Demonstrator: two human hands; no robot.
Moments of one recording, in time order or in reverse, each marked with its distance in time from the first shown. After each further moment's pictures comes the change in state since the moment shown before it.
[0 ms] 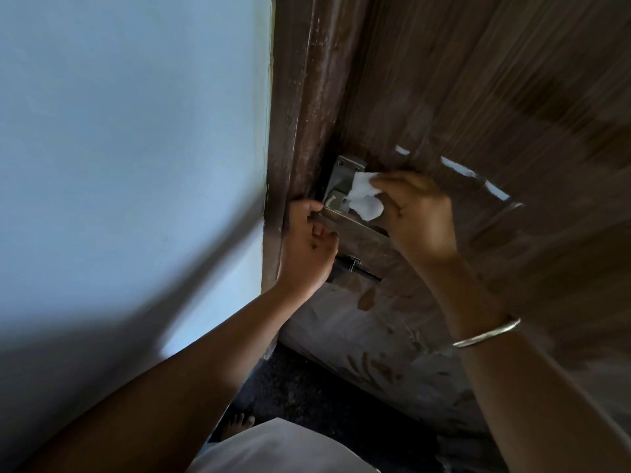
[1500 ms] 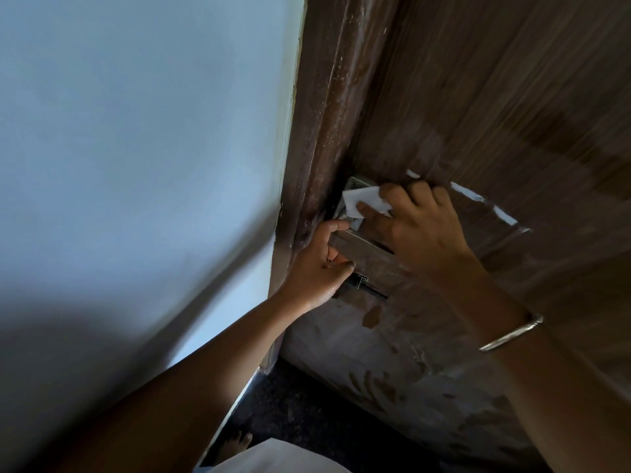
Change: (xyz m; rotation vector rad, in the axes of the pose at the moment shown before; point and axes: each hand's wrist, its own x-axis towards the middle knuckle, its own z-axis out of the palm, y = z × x) left_hand 0.003 0.010 -0.015 0.165 -0.297 -0.084; right_hand 0.014 0.016 0.001 -0.667 -0.161 -0.514
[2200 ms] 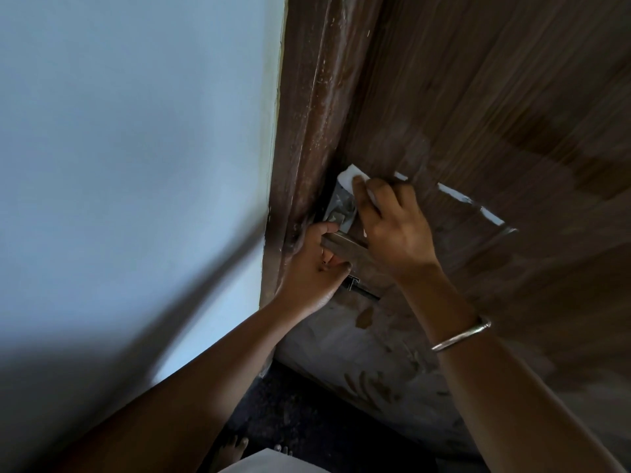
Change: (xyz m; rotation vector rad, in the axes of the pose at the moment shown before) left_hand 0.002 0.000 0.011 -0.036 0.076 0.016; right_hand 0.007 -0.025 0.010 0.178 0.184 0.285
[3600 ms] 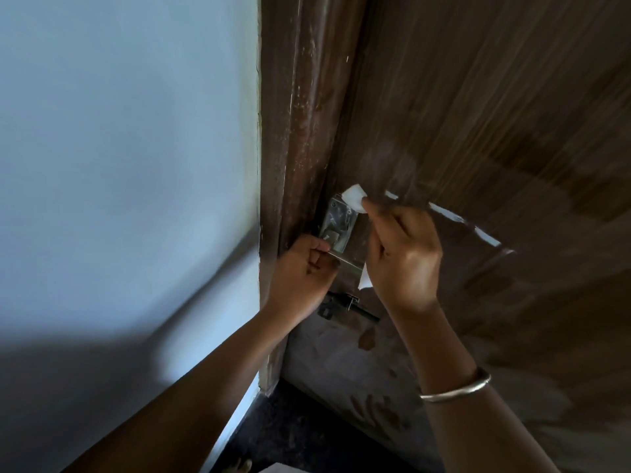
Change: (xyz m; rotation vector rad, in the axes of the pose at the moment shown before) left_hand 0.007 0.025 -0.001 0.056 0.176 0.014; right_hand 0.001 -0.008 -0.023 0.349 0.251 0.343
